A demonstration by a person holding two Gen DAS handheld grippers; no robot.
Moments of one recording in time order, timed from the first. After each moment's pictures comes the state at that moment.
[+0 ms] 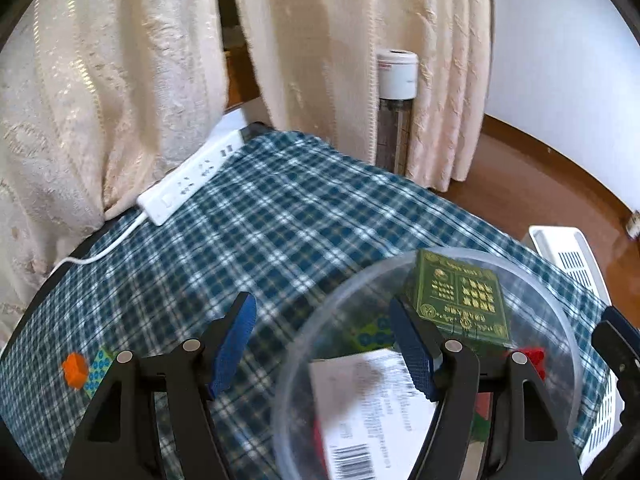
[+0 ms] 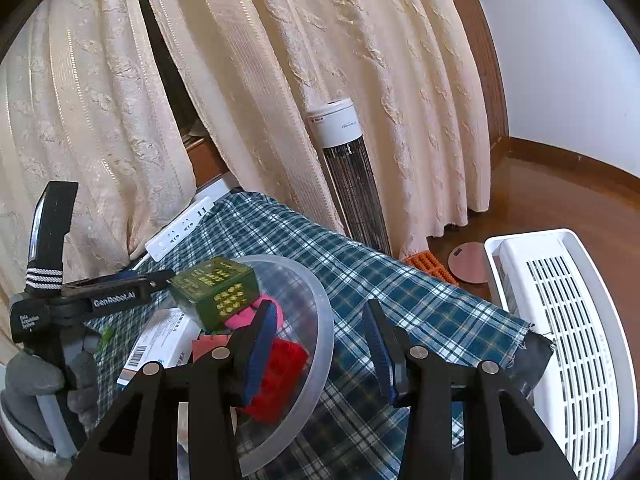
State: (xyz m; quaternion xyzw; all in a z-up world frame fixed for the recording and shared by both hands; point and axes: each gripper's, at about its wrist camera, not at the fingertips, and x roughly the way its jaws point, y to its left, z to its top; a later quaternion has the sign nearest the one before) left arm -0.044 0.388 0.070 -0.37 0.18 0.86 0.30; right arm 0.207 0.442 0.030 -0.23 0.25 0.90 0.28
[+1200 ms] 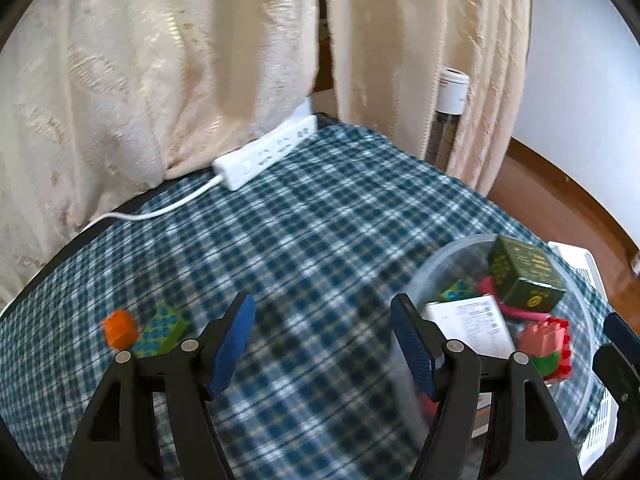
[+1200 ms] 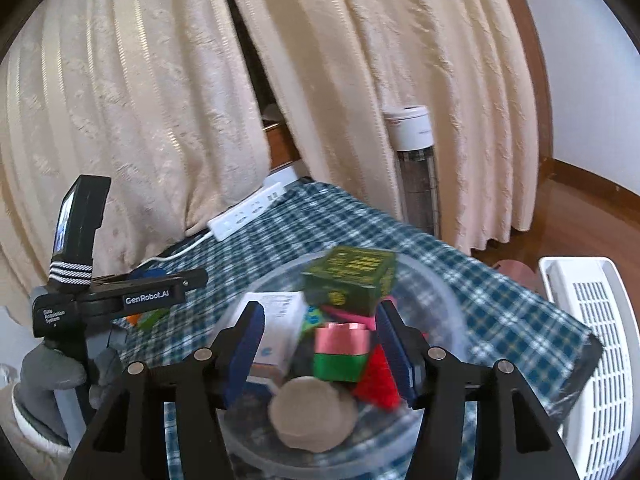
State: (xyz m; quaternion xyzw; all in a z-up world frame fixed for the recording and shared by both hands) left arm -0.062 0.285 0.081 -0.38 0.13 0.88 0.25; right arm 0.164 0.365 0.056 -0.24 0.21 0.93 0.19
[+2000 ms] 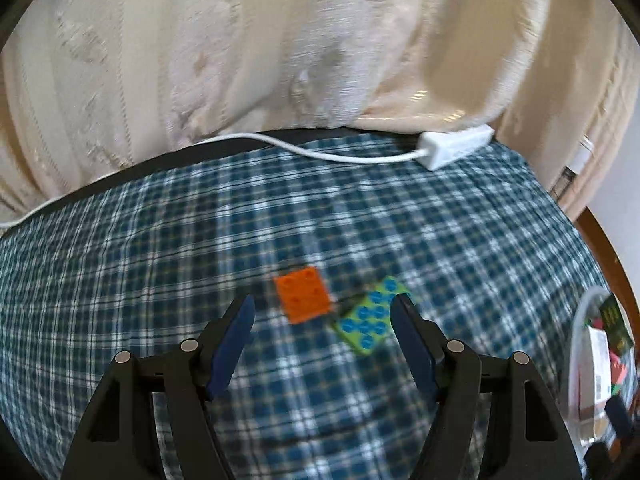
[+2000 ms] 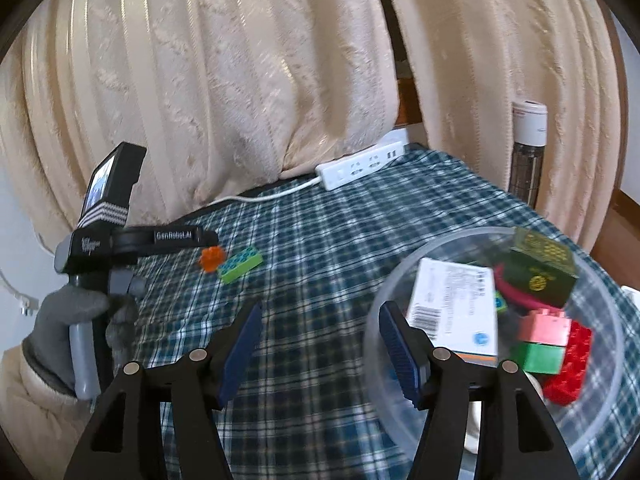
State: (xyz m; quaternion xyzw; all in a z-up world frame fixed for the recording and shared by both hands) left arm -0.144 0.118 0.059 -0.44 0.02 0.89 0.11; right arm 0.083 0.263 0.044 -0.30 0.15 0.94 0.07
